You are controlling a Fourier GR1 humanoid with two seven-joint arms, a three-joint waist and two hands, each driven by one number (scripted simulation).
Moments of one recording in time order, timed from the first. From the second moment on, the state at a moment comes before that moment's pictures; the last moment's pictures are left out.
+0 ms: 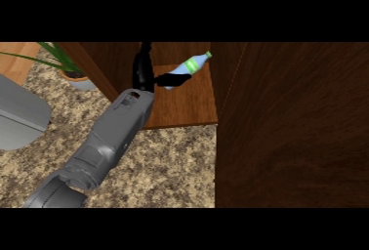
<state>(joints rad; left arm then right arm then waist) -1.11 0.03 -0.08 -0.21 0.15 0.69 -0.40 0.52 -0.06 0.25 -2.07 -0.27 0.32 -0.17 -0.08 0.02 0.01</state>
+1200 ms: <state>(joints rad) -1.03 0.00 -0.07 -0.40 0.28 0.28 -0.68 0.57 -0.07 0.23 -2.12 -0.27 0.29 -0.17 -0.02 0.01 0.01</state>
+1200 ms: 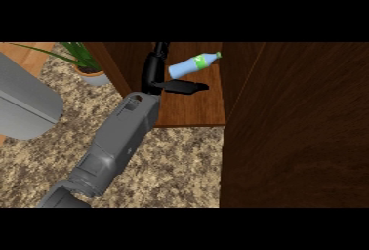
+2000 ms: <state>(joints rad) -0.66 0.00 -0.27 -0.95 0.41 0.23 -0.49 0.65 -0.05 0.28 -2.17 -0.22 0.25 -0.17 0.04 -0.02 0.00</state>
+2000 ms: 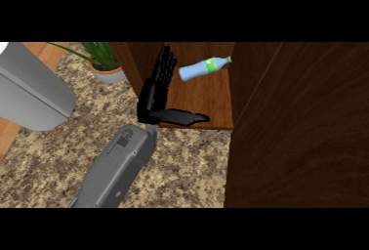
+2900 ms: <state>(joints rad) 0.14 0.23 -0.51 -2.00 0.38 0.34 -0.30 0.64 -0.19 0.39 -2.23 -0.08 0.35 -0.13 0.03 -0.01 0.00</state>
